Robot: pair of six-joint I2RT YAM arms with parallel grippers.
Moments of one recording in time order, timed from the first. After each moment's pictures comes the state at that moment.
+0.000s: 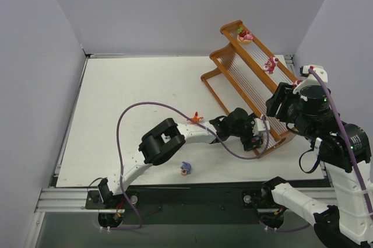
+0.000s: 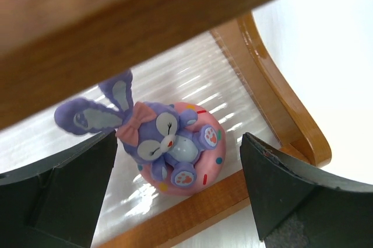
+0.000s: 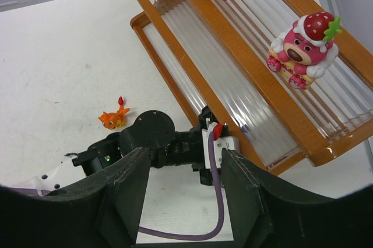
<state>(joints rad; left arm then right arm) -1.10 2.45 1.81 0.24 0.39 0.24 0.42 0.93 1.58 -1.17 0.35 0.37</state>
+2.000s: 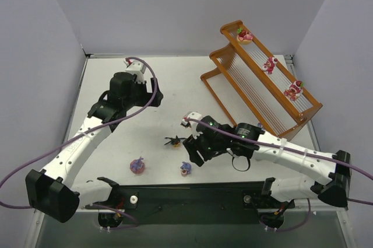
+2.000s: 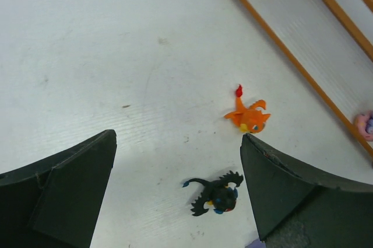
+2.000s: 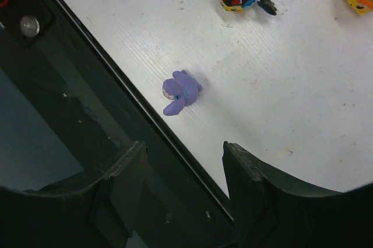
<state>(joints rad) -0.45 1.19 1.10 -0.36 0.01 -0.30 1.10 1.20 1.09 -0.77 0.01 0.28</state>
